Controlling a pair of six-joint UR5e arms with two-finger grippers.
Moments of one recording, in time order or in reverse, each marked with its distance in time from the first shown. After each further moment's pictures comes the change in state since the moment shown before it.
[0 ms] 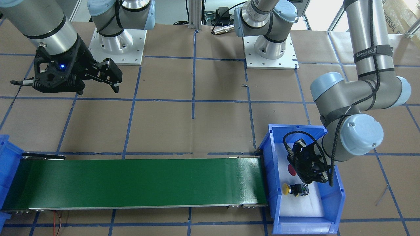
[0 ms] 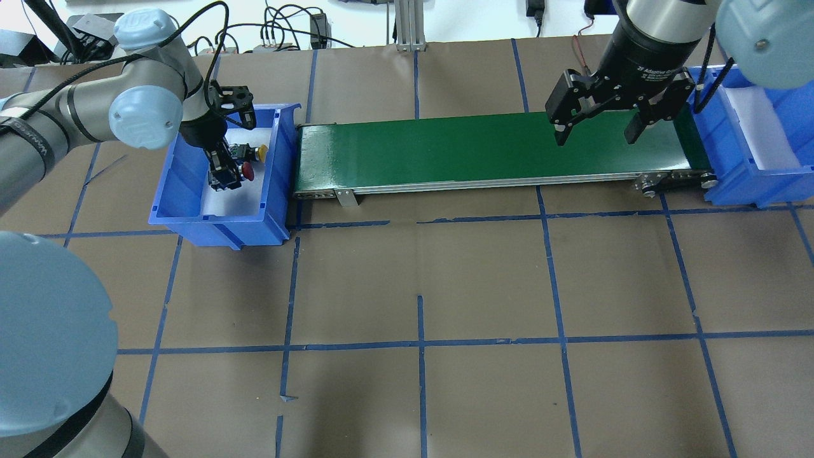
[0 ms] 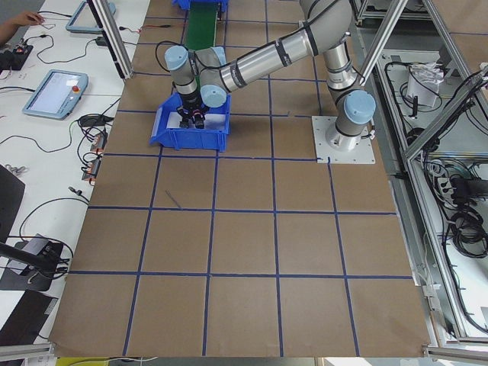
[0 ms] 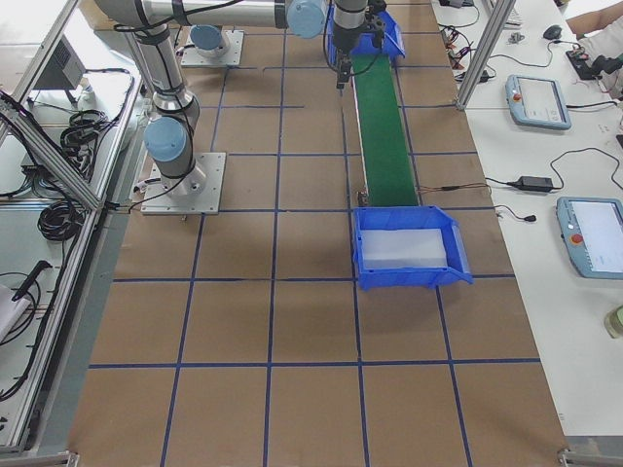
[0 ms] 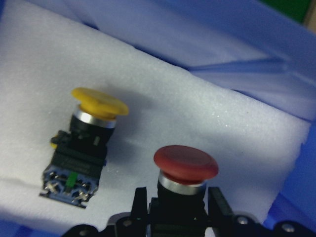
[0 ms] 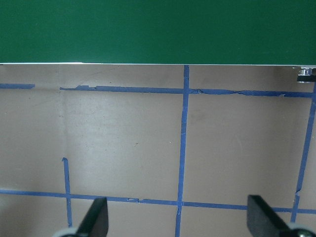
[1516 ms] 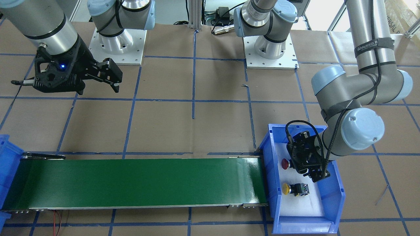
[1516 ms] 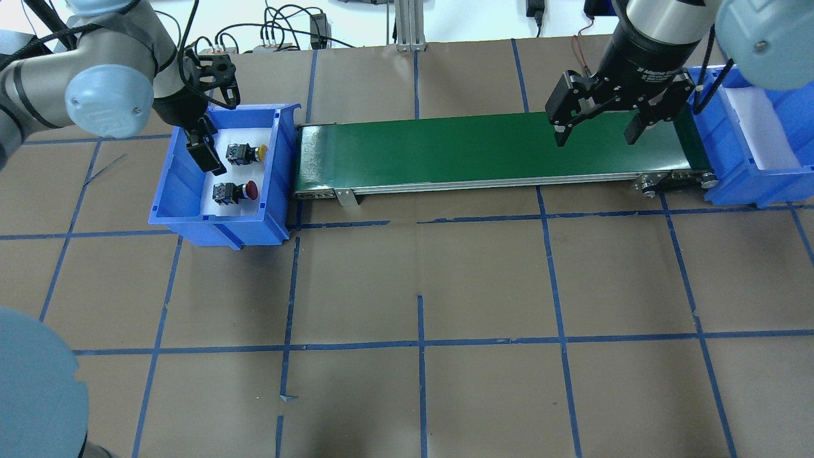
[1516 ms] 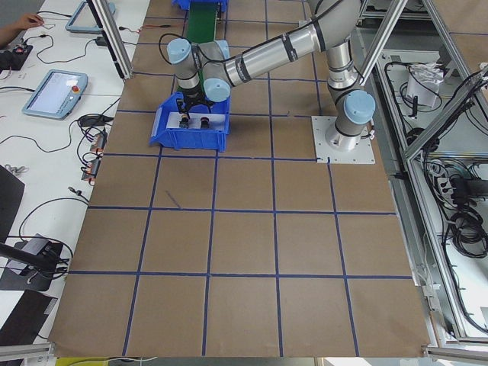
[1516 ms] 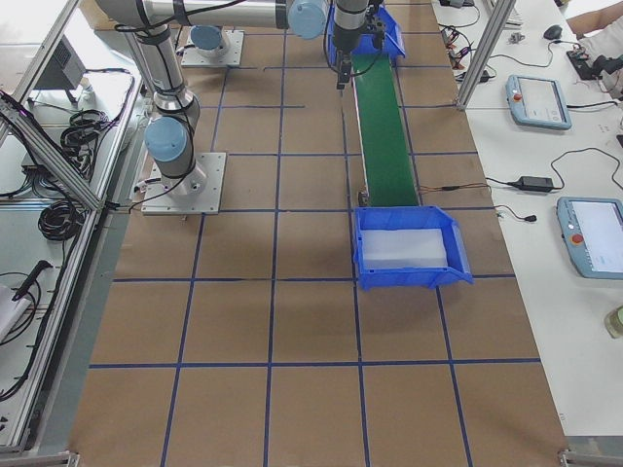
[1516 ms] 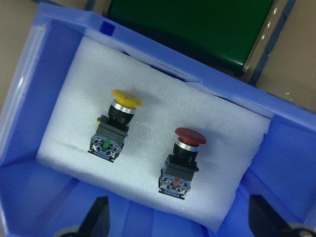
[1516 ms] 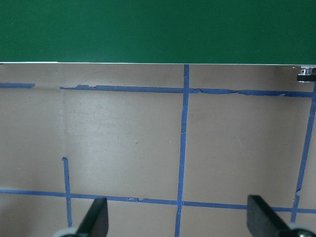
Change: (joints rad) left arm 0.009 0.000 -0.035 -0.028 0.000 0.298; right arm 0.000 0.000 0.001 0.000 0.000 -0.001
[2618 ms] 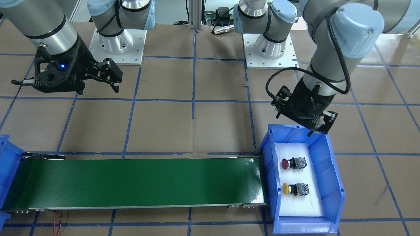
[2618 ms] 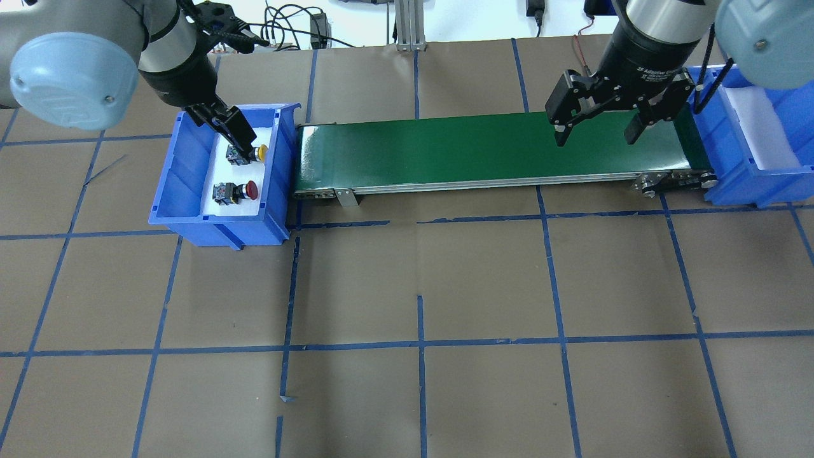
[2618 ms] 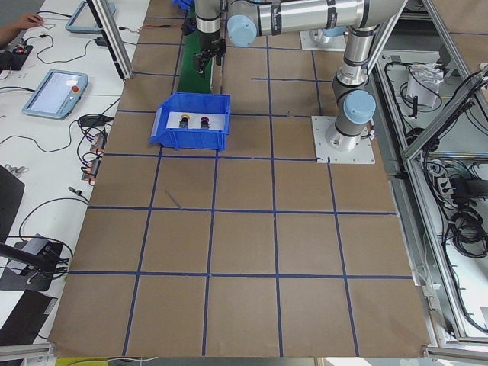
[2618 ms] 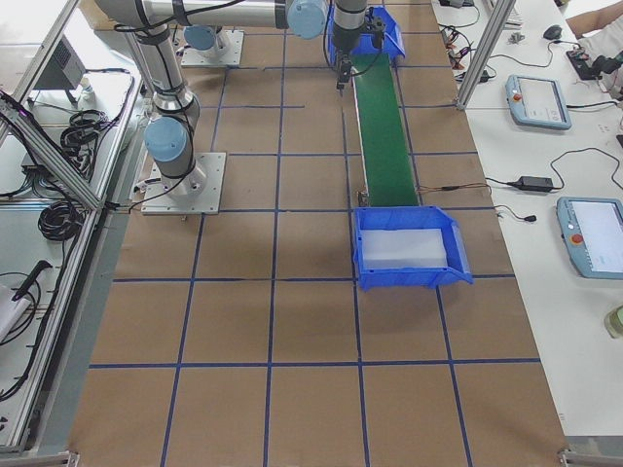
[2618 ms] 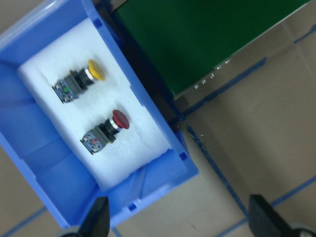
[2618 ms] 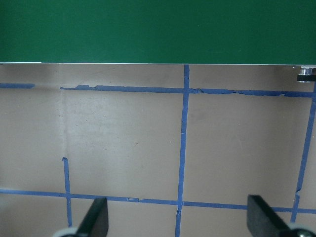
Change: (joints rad) left arm -0.105 0.265 0.018 -0.111 0.010 -0.658; right arm 0.000 0.000 0.000 0.000 0.000 0.001
